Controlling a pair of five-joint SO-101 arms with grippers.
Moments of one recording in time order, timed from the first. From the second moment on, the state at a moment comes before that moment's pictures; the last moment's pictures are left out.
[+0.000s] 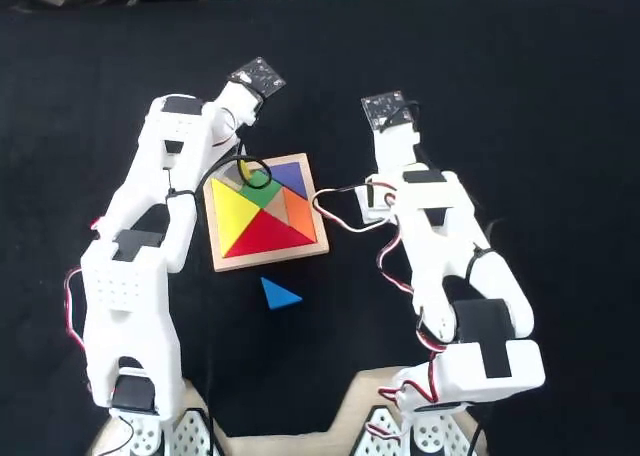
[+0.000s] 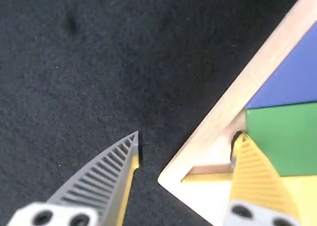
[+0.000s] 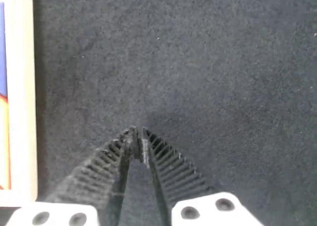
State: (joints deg) left arm 1.1 36.5 -16.7 58.2 -42.1; right arm -4.4 2.1 36.2 37.8 10.8
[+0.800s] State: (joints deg) left arm 1.8 36.7 -29.9 67.5 -40.2; right arm -4.4 2.1 36.2 37.8 10.8
